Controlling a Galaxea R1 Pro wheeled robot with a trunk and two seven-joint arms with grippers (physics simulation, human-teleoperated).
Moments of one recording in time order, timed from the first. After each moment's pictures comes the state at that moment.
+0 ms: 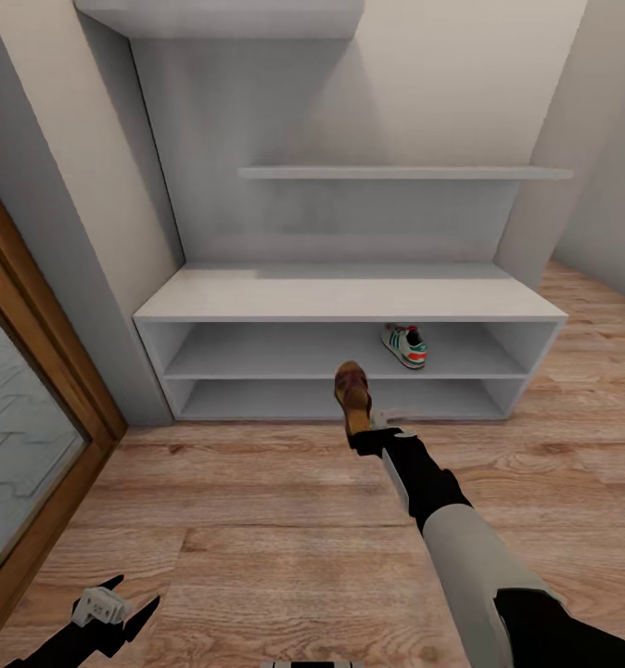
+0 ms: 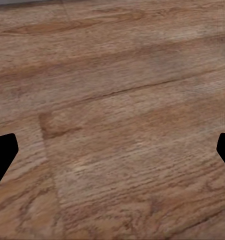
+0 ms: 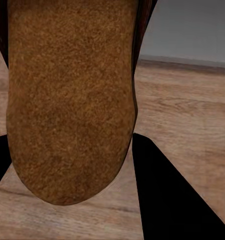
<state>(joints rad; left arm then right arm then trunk) -0.13 0.23 0.37 -0.85 -0.10 -0.22 -0.77 -0.87 0.17 -0.09 -0.60 0.22 0.42 0.05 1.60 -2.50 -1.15</state>
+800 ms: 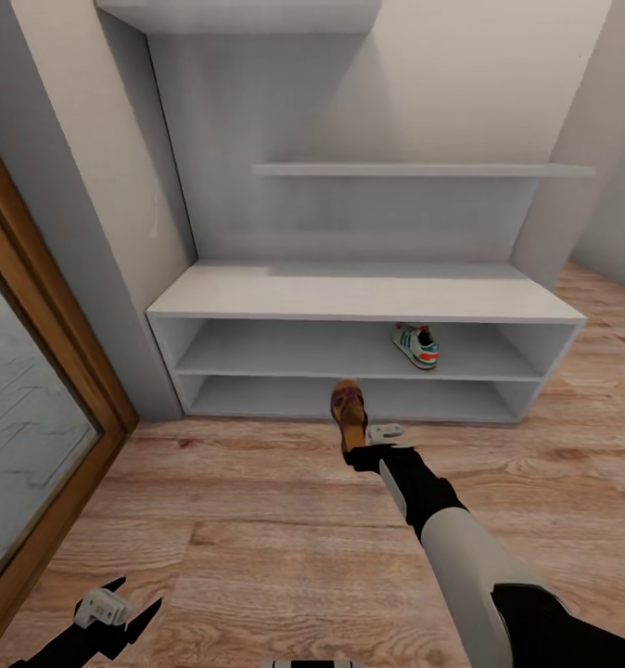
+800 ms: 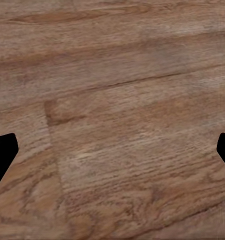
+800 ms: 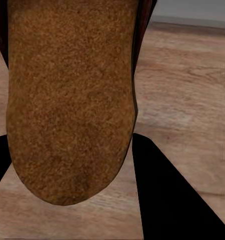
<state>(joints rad) -0.13 0.23 0.36 -0.85 -0.10 -0.22 -0.77 -0.87 0.17 -0.09 -0.50 0.19 0.42 0.05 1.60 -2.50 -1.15</state>
